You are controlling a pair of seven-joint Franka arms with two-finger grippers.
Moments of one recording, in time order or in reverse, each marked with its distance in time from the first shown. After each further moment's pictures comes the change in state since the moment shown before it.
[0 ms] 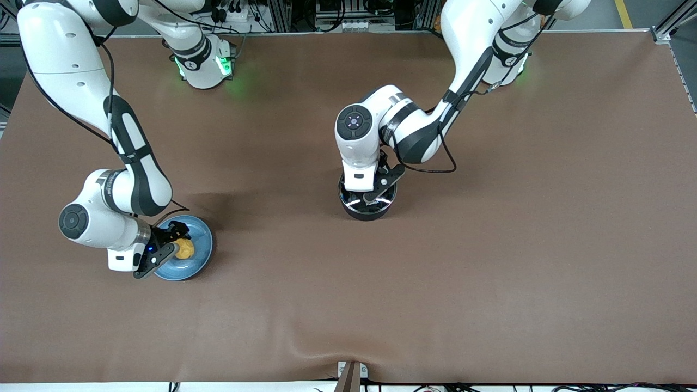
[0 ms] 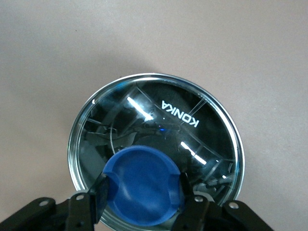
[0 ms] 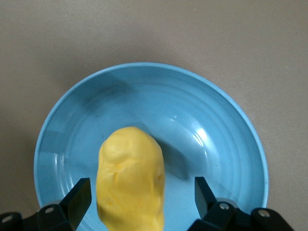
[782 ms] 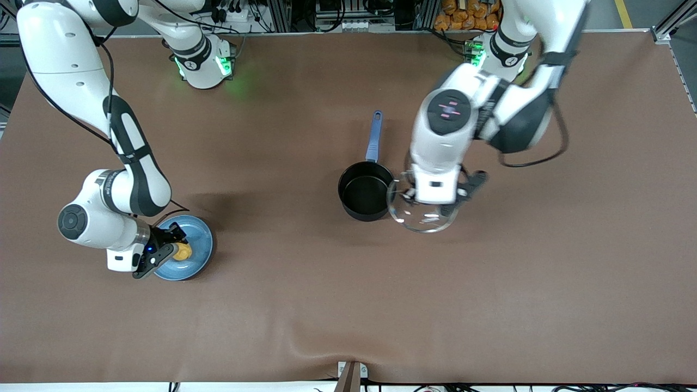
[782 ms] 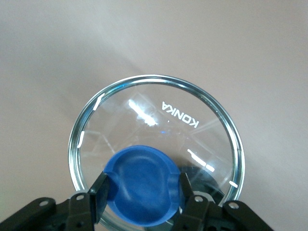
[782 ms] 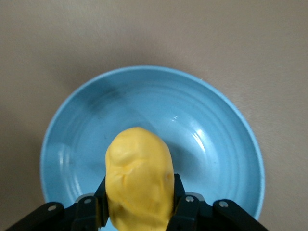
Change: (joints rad) left arm 0.272 -0.240 0.007 -0.013 0.001 -0.180 0.310; right arm 0.000 -0.026 -0.001 0.013 0.002 -0.048 0.050
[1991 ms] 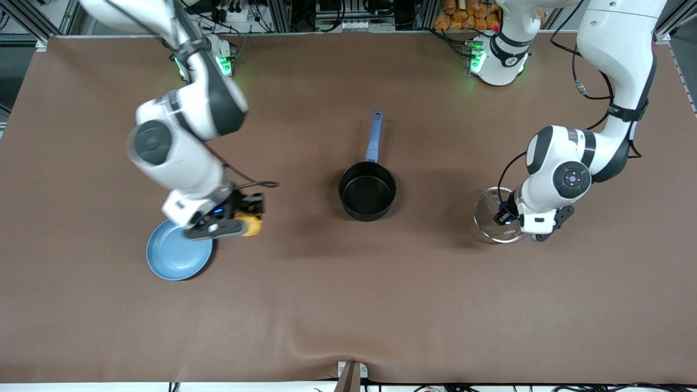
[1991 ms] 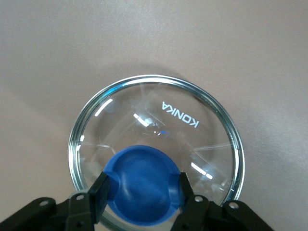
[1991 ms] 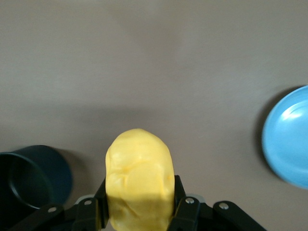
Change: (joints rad) left arm 0.395 0.000 0.002 -0.523 0.000 0.453 0.310; right arm 0.466 -0.241 0.012 0.127 -0.084 -0.218 1.128
